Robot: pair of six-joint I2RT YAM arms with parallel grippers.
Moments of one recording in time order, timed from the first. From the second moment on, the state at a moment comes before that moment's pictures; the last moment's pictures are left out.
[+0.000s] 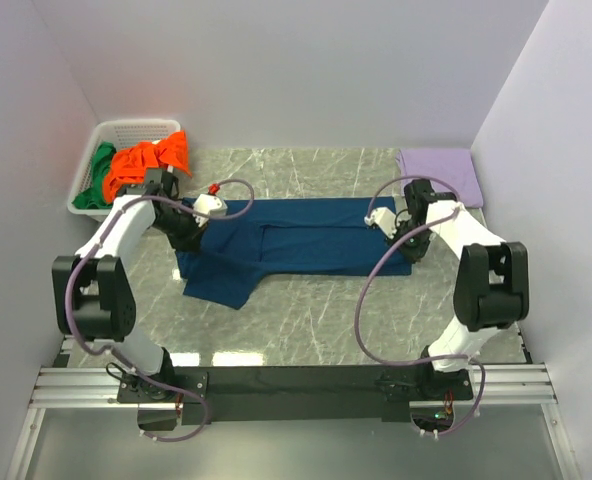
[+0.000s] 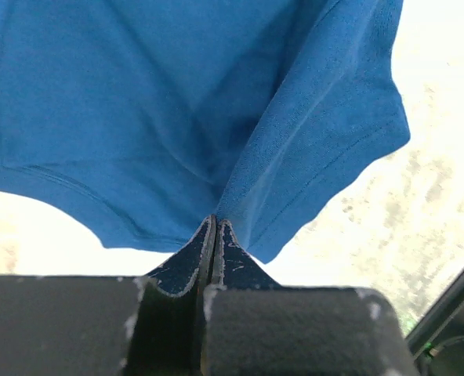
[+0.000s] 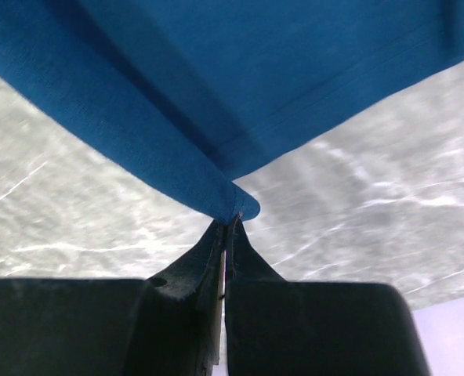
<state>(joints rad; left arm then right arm) -0.02 1.59 1.24 -0.98 0.50 0.96 0.06 1.66 1.14 -0.91 -0.11 -0.98</state>
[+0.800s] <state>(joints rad) 0.04 1.96 1.61 -0.98 0.56 0.94 0.02 2.04 1.59 -0.98 -0.12 -0.98</state>
